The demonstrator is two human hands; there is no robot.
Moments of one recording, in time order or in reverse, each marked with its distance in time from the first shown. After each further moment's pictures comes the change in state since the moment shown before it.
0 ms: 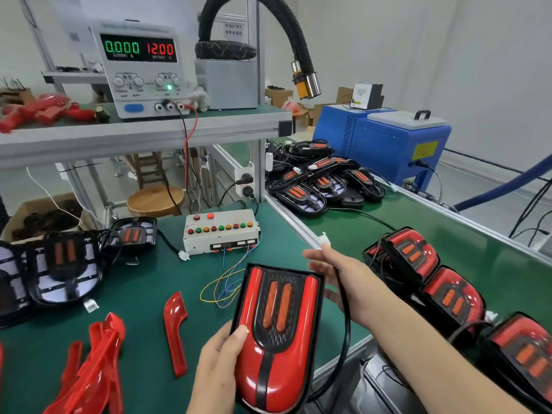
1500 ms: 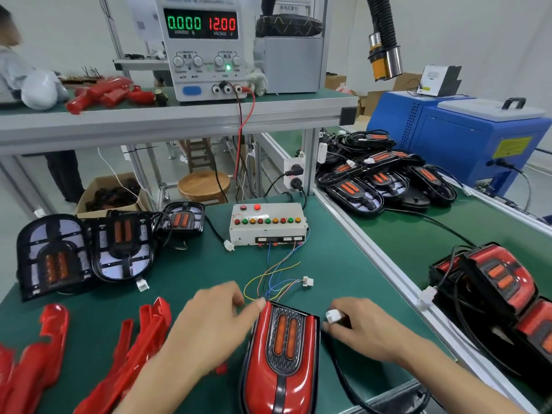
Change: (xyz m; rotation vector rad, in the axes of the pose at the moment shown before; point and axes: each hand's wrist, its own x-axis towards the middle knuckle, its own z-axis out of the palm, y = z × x) left_hand 0.049 0.077 -0.060 1.367 0.101 0.046; right_hand 0.053 0.061 0.007 -1.349 -0.319 -0.531
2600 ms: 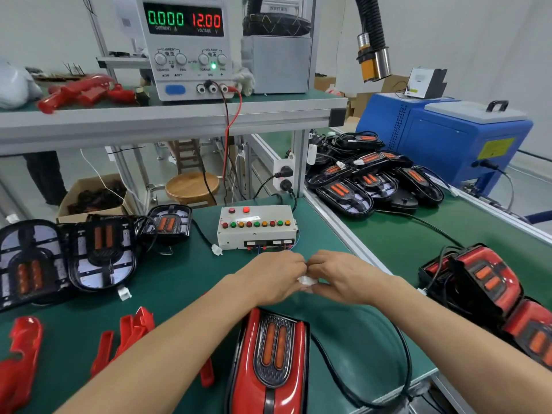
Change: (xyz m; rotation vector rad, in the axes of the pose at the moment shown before) left_hand 0.127 0.060 0.054 0.521 -0.191 0.817; right_hand 0.068 -0.001 -0.059 -0.351 0.039 -0.441
